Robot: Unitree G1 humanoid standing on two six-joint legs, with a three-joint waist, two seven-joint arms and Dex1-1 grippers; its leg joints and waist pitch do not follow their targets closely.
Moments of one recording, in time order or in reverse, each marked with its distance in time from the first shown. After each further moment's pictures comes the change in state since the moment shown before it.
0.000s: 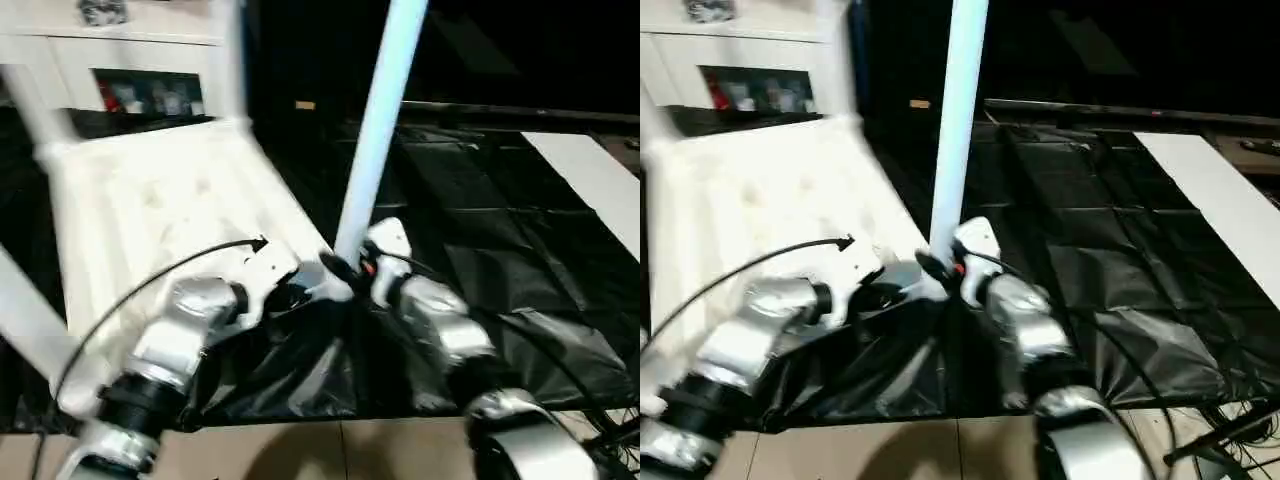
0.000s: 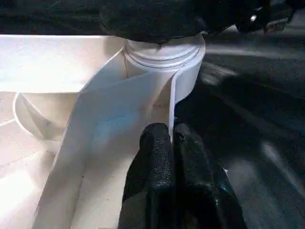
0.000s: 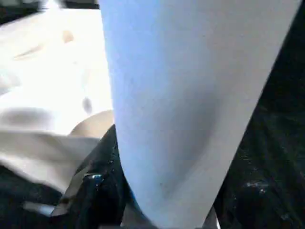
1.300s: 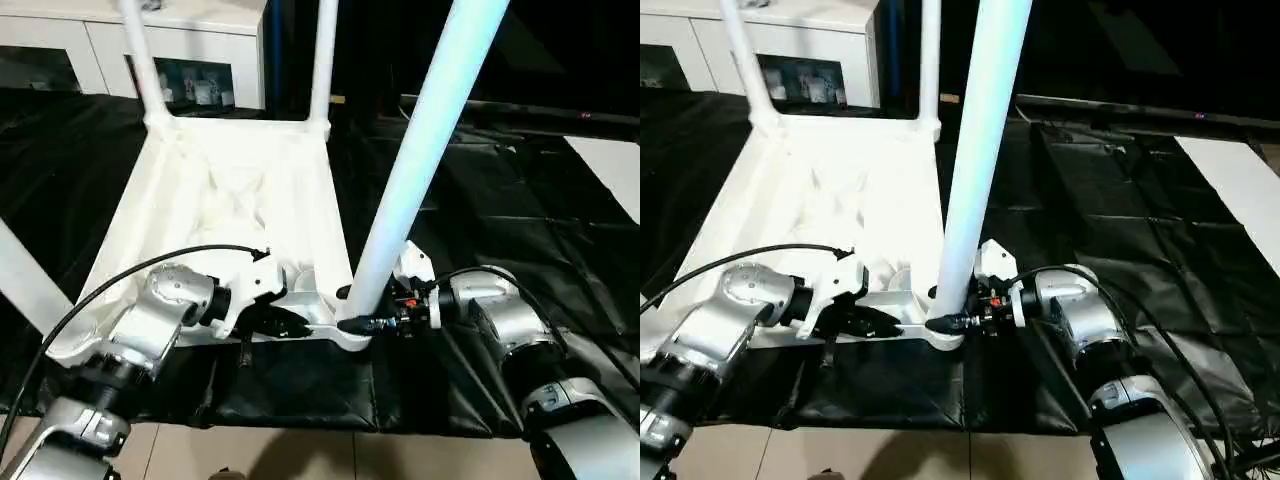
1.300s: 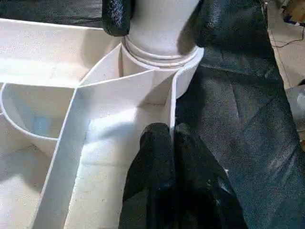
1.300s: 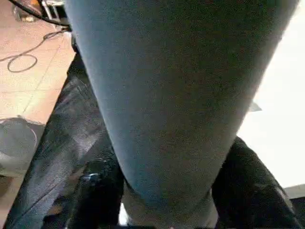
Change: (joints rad) left arm -0.087 0.202 -0.078 0.163 -0.121 -0.270 -0.513; right arm 0.020 -0.303 0.155 -0.116 0.045 -0.001 0.904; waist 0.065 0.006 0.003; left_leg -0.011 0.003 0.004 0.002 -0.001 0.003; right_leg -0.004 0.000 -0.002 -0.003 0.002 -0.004
